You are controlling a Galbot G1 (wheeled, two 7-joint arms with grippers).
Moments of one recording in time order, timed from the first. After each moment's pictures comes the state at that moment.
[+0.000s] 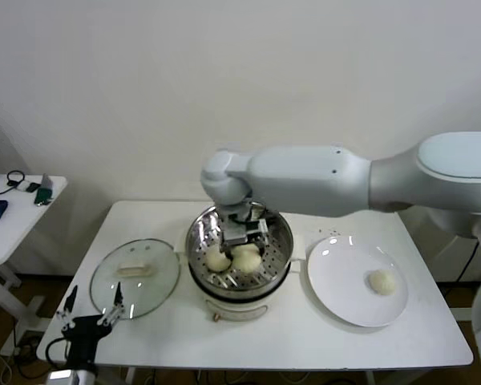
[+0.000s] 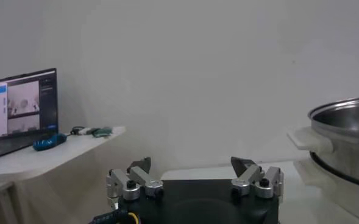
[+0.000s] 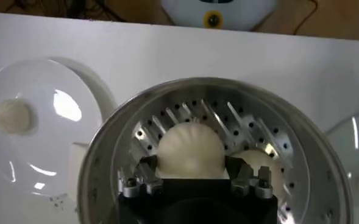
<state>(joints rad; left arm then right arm) 1.76 -1.45 -0.73 -2.11 -0.06 -0.04 -0.12 0.63 1.40 -1.42 1.36 -0.03 0.47 -1.35</state>
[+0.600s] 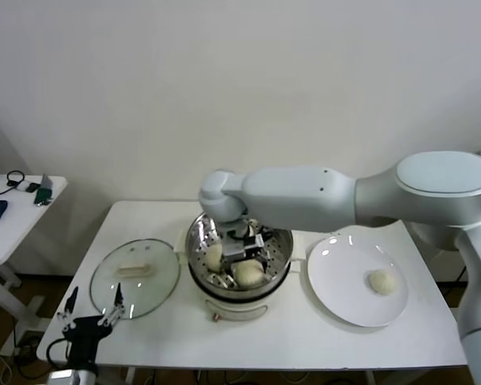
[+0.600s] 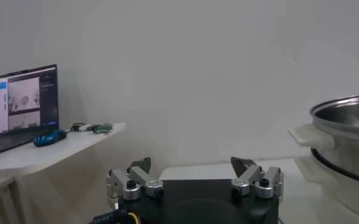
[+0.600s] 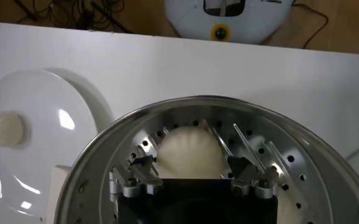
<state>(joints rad) 1.76 -1.46 -0.72 -2.10 -0.06 -0.04 -0.12 0.56 1.39 -1.39 1.35 -0.07 0.48 -1.37</state>
